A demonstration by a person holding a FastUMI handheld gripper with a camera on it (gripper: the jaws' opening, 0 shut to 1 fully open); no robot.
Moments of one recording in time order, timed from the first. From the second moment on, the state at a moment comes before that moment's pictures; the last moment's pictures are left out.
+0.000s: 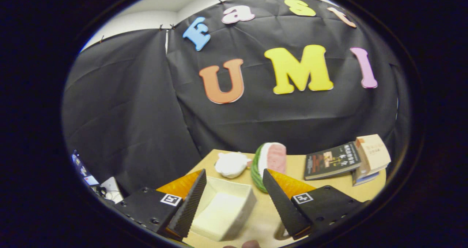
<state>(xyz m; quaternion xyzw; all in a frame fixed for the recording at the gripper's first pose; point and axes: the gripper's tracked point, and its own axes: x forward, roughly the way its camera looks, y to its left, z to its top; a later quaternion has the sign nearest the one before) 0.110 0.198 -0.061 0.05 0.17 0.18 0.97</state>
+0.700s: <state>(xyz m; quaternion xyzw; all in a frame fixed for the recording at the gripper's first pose) 0.085 0.043 -0.278 -0.05 0.37 0.05 0.93</state>
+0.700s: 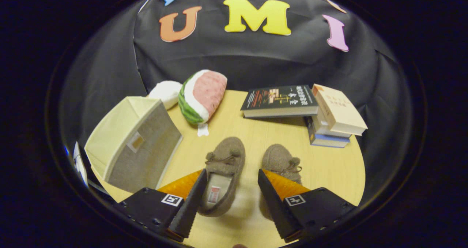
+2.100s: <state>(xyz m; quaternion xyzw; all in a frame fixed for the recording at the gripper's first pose) 0.092 0.106 -0.225 0.20 0.44 0.03 0.88</state>
